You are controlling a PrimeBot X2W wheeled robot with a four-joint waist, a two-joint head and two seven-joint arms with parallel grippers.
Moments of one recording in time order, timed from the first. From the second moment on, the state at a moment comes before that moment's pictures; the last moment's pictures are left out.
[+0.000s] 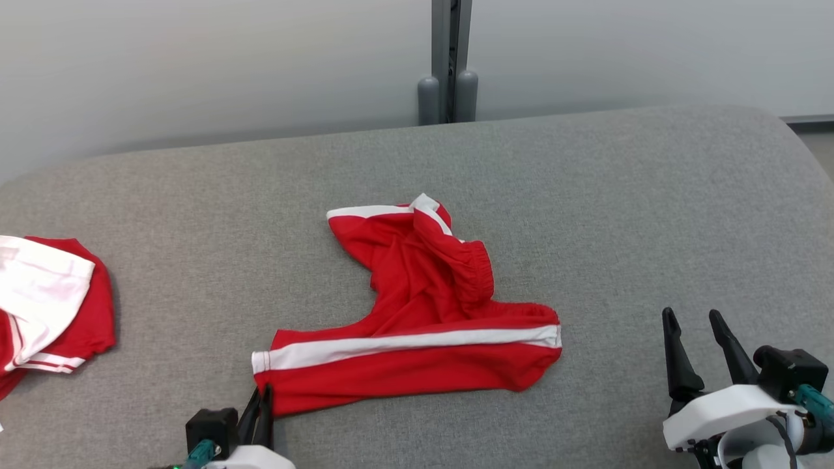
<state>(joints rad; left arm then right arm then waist) -0.12 0.05 -0.20 0.64 -0.27 0.09 -0.26 -0.17 -0.07 -0.01 0.48 0.27 0.13 -0.26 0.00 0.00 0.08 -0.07</state>
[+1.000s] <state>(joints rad) 0.06 0.05 -0.07 0.40 -0.15 0.09 -0.26 -0.05 -0.05 0.03 0.40 0.24 0.13 -0.26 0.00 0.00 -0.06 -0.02</state>
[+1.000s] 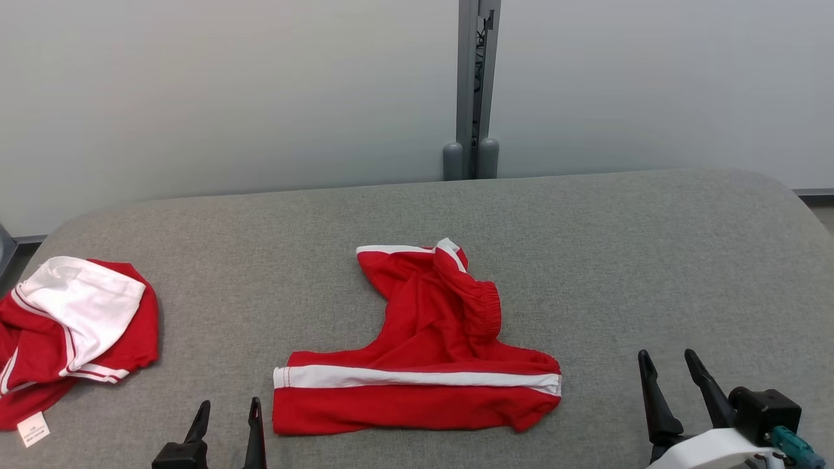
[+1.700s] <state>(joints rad) -0.02 0.05 -0.13 0.42 -0.25 0.00 -0.26 -0.08 -0.07 0.17 0.46 0.30 0.13 -0.26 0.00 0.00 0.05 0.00</state>
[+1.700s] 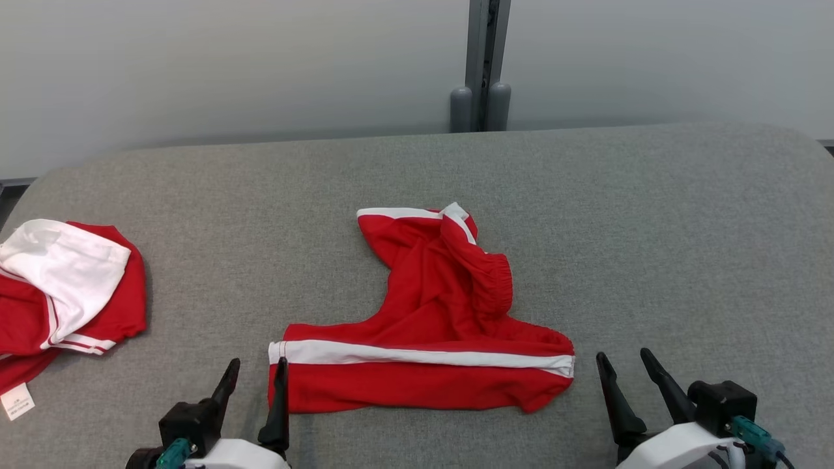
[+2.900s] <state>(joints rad) -0.19 0.05 -0.11 0.58 -0.43 -0.13 -0.26 -0.17 -0.09 0.24 0.45 0.34 0.13 -0.26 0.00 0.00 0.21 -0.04</state>
